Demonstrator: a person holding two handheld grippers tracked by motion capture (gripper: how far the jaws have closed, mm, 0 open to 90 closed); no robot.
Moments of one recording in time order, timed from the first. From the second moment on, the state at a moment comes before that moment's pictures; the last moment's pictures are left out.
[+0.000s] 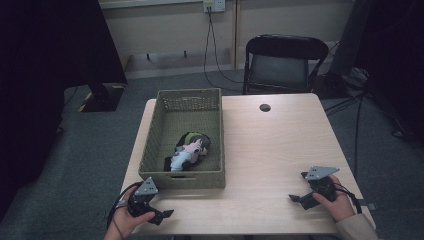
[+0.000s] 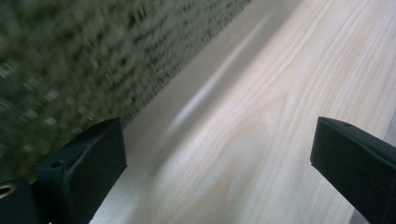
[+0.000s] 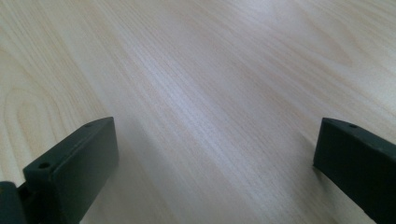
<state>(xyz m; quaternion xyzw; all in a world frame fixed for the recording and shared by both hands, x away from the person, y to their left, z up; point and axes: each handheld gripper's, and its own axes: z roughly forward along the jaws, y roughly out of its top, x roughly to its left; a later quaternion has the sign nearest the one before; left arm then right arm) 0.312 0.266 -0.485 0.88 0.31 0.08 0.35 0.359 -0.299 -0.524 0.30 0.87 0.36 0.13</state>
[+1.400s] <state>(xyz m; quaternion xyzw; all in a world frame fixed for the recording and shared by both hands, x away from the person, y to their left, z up) 0.315 0.250 -0.407 0.87 0.30 0.08 0.38 0.359 -0.299 -0.524 0.30 0.87 0.36 0.13</state>
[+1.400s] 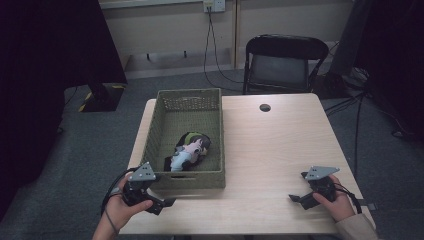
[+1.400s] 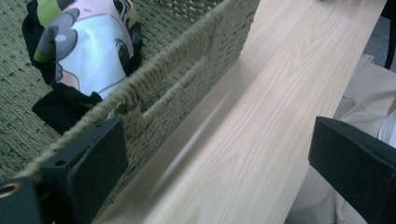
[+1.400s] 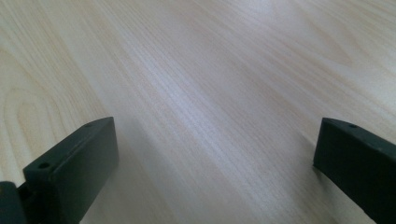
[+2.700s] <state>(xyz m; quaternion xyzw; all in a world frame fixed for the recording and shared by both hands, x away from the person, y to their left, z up) 0.359 0.221 -0.360 0.87 0.29 0.10 0.37 0.359 -0.299 -0.524 0.30 0.87 0.36 0.13</state>
